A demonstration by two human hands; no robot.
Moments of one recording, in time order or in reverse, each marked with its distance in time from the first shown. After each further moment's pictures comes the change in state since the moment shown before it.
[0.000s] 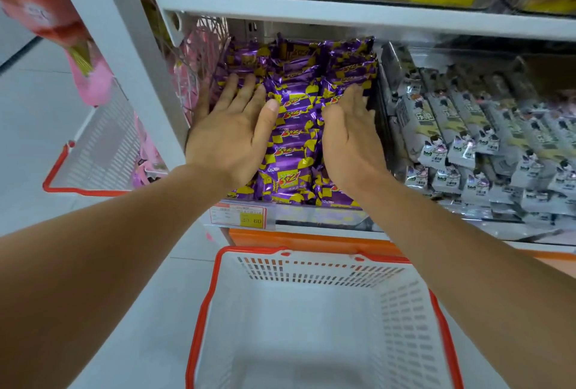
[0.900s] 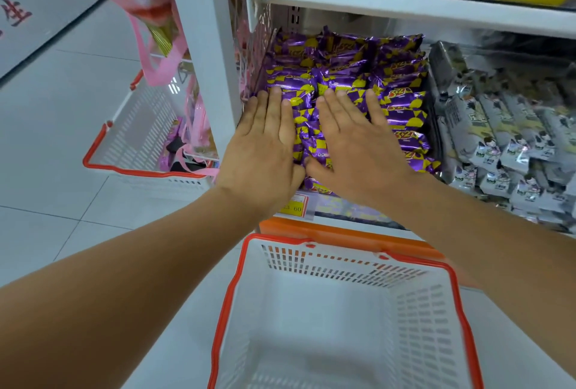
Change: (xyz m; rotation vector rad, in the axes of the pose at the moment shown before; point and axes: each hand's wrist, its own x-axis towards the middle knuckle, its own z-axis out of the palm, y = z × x) left_hand -0.050 -0.008 -0.007 0.374 -0.052 0.100; right_hand -0.012 -0.016 0.024 -0.873 -0.074 -0.504
